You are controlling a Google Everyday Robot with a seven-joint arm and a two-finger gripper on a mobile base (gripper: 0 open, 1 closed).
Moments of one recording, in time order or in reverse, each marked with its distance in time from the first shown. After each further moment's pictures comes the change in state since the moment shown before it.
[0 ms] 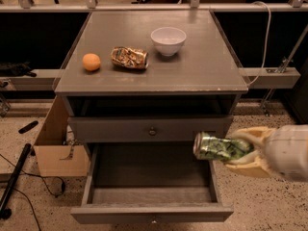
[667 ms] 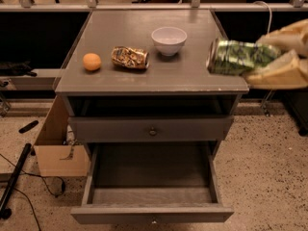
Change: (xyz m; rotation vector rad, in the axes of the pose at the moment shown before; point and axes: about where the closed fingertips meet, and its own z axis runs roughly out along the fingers) arm -0.136 -0.095 -0.119 0.187 -0.043 -0.123
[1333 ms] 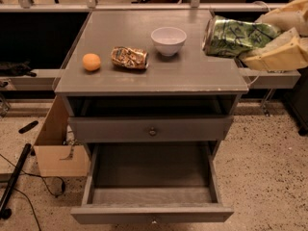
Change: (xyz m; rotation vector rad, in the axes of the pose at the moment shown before) arm -0.033 -0.017 -0.009 0.035 -0.029 -0.024
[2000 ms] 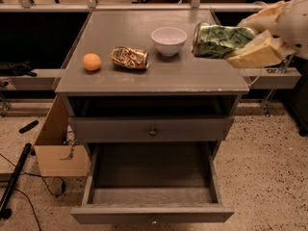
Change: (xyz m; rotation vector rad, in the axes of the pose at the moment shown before) arm 0.005 -0.011 0.042 -0.035 0.017 -0.023
